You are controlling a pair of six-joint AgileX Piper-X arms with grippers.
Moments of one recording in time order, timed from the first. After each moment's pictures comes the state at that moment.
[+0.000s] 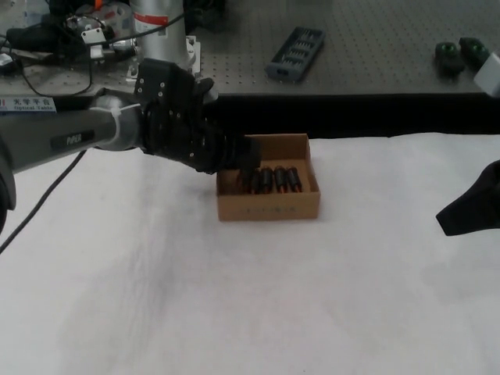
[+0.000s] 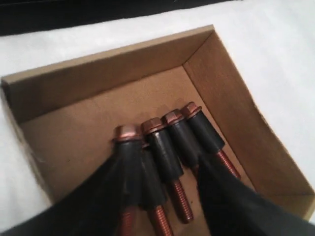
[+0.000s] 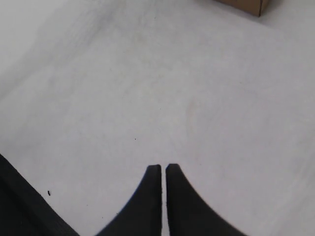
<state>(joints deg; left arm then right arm) -18.8 131.5 -100.1 8.9 30.1 -9.7 20.5 69.3 -62.4 64.1 -25.1 -13.7</state>
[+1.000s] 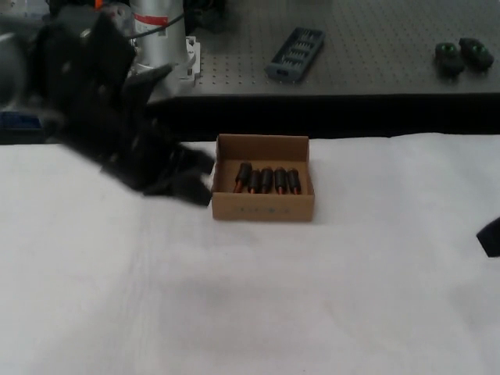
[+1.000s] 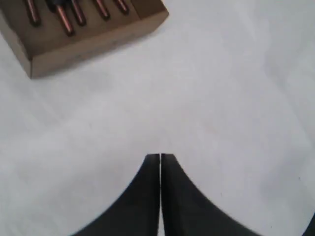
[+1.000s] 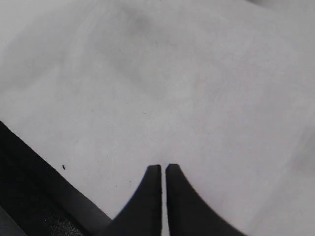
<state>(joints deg) -18.8 96.3 -77.3 37.1 34.4 2.5 20.5 59.6 -61.6 71.9 -23.6 -12.9</state>
